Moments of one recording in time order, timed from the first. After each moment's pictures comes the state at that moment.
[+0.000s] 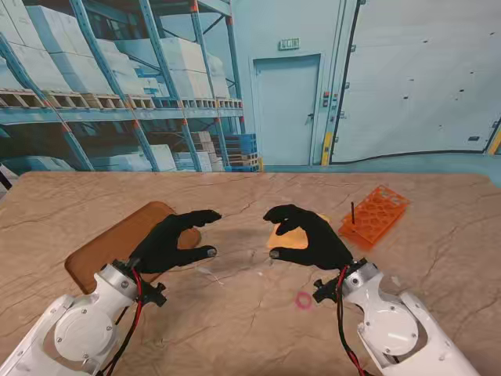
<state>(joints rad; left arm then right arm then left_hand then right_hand) 1.73 -1.10 -1.34 -1.80 0.39 -0.40 -0.02 -1.69 -1.12 1.28 -1.72 -0.30 -0.45 -0.03 0.61 -0.41 0.36 -0.06 0.50 0.14 0.34 0.36 0.65 0.22 0.23 0.42 0.48 0.32 0.39 0.57 0.09 0.34 0.78 0.59 0.37 -0.64 0.66 -0.08 0.41 -0.15 0.67 0.58 0.57 0.17 0.65 0.42 0.66 0.11 0.61 0.62 0.29 0.21 0.76 0.71</state>
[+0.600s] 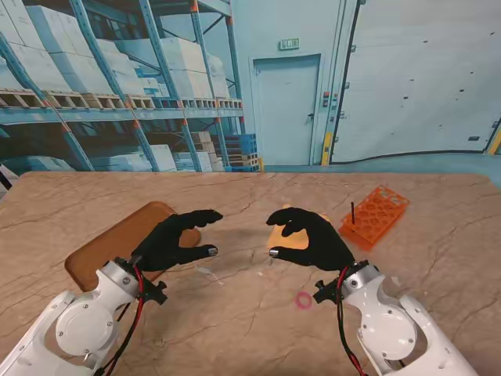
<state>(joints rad) 1.70 -1.10 -1.33 -1.79 0.36 -0.38 -0.06 -1.72 -1.13 1.29 -1.77 -0.43 -0.35 -0.09 0.61 -0.41 0.34 -0.06 0.50 0.14 0.34 0.36 0.65 0.22 0.23 0.42 0.48 0.32 0.39 0.57 0.09 0.34 0.78 0.59 0.41 -0.64 0.67 -0.06 0.52 -0.14 0.69 0.58 0.61 0.18 0.68 0.42 0.67 0.13 0.67 0.63 0.32 0.23 0.78 0.74</state>
